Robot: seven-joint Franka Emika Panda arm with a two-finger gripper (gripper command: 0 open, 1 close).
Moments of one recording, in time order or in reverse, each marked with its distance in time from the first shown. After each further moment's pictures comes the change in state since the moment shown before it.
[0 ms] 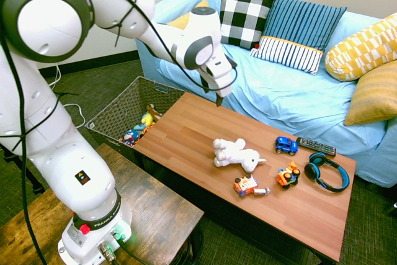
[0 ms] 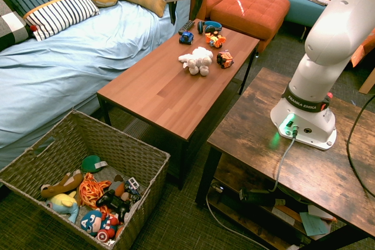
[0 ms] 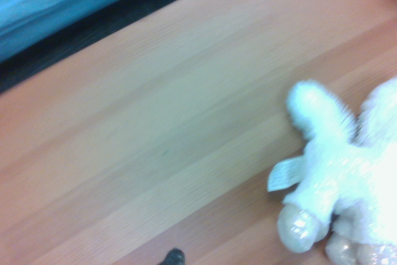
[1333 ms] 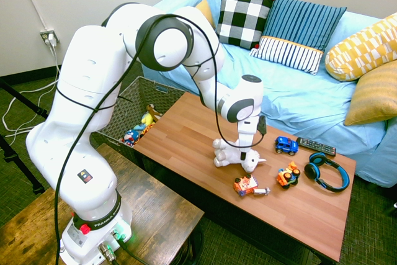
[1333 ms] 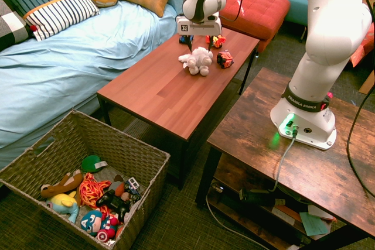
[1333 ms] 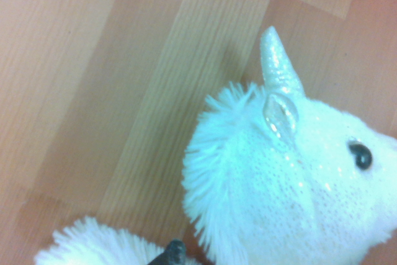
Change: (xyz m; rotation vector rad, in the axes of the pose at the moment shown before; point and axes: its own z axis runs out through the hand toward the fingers) arm 0.108 0.018 0.224 -0.233 0.060 0.600
